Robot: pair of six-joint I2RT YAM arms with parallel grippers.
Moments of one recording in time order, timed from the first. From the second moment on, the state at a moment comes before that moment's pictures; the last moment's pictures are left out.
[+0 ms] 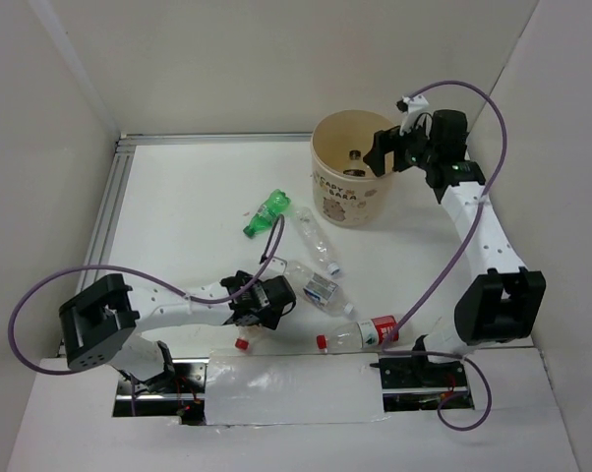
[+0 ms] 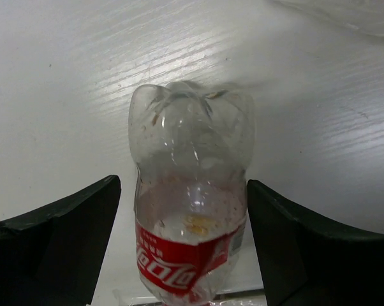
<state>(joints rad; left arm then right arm) -1.10 1.47 0.78 -0.56 -0.49 -0.69 0.05 1.50 1.42 -0.32 -0.46 -0.15</state>
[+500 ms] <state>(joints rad) -1.10 1.36 0.79 -0.59 -0.44 -0.69 -0.06 0.97 1.15 -0.51 -0.90 -0.42</state>
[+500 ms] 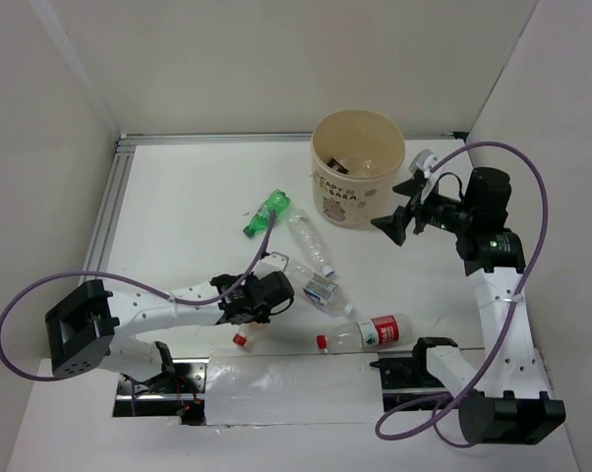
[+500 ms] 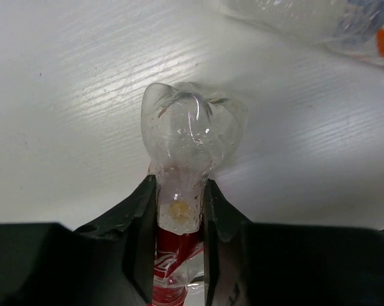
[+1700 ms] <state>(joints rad) -0.70 2.18 2.31 -0.22 -0.23 -0.56 0.25 1.02 0.82 -1.23 -0.80 -1.73</state>
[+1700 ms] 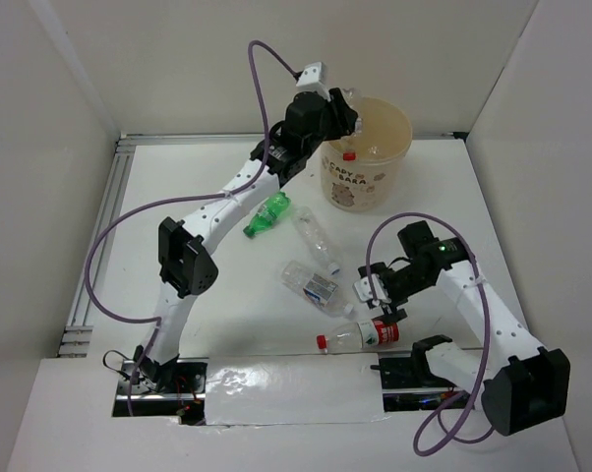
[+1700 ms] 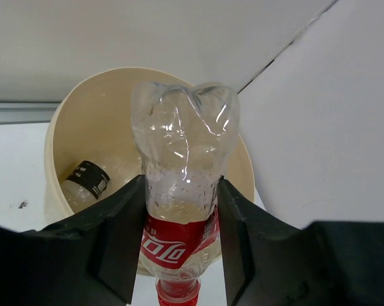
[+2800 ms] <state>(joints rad) -0.66 2.32 2.30 -0.03 -0.25 -0.92 0.50 1.02 0.64 -1.12 -0.71 -1.60</state>
